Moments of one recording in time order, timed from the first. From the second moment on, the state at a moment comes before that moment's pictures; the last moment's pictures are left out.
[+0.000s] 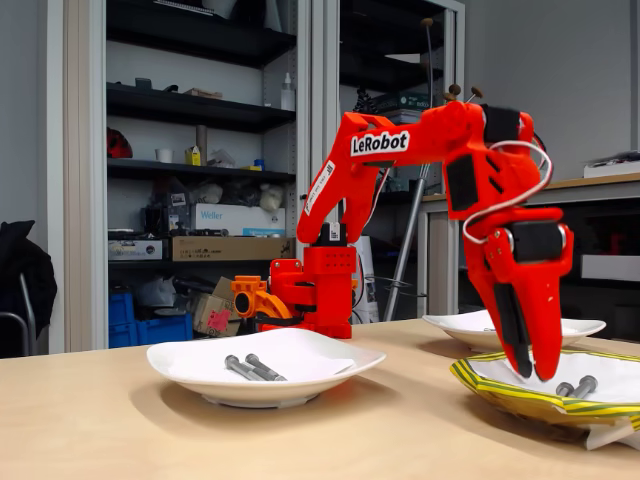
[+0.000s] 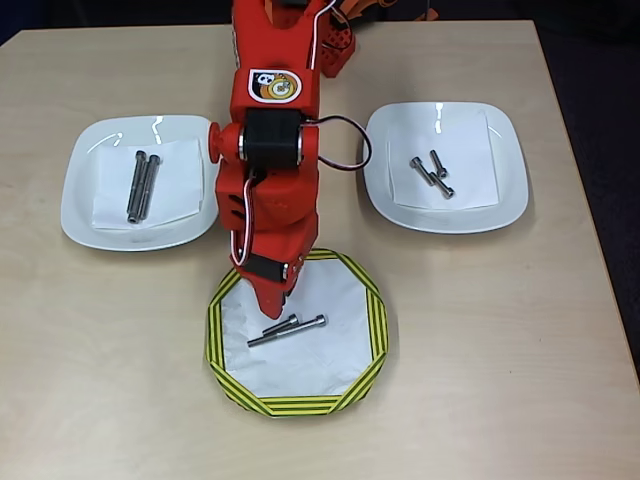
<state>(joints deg) 0.8 50.9 52.1 77.7 14.4</state>
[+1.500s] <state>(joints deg) -2.1 32.5 22.0 83.6 17.6</state>
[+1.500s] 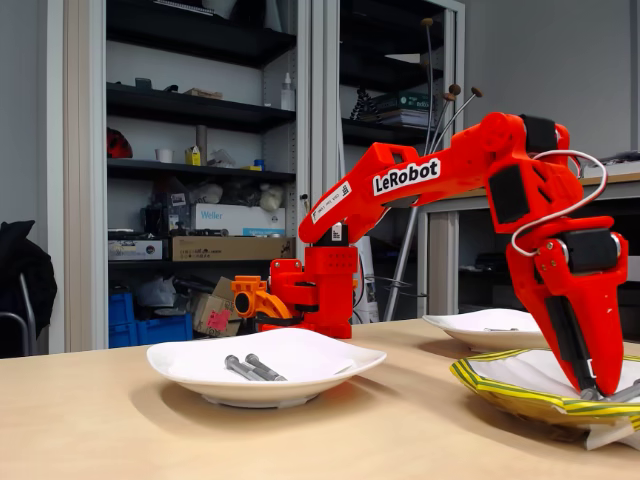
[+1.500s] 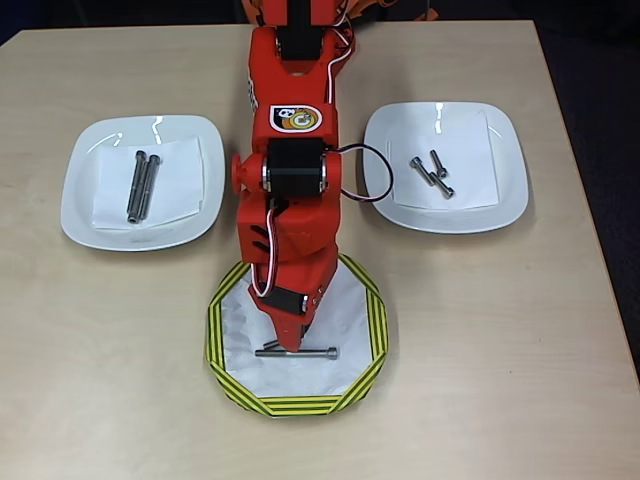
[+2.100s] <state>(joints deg) -0.3 30.8 21.1 84.8 16.7</state>
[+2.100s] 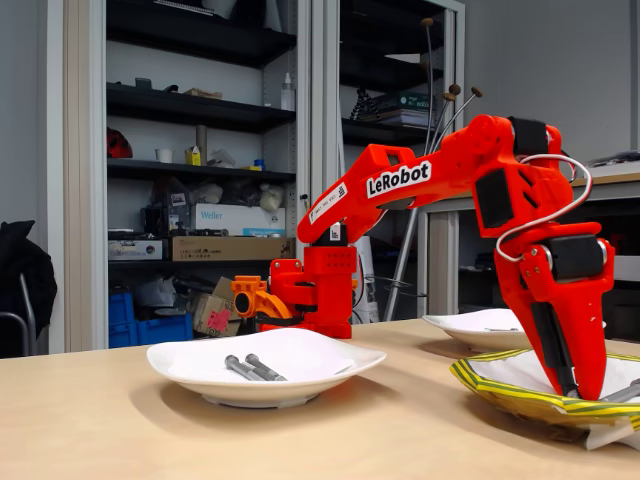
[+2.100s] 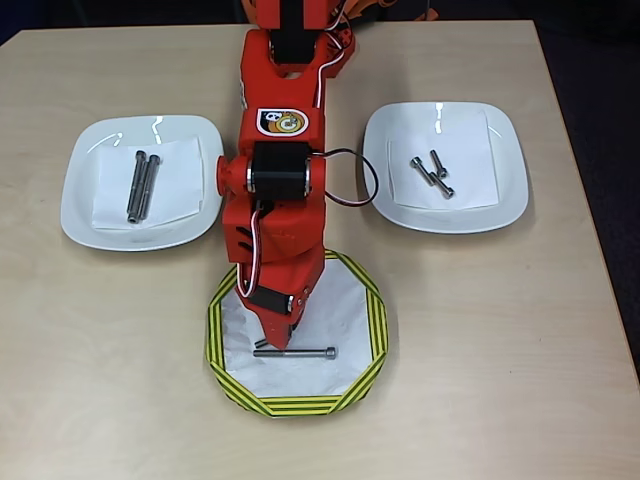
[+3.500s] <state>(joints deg) -16.5 70.0 58.2 96.0 60.7</state>
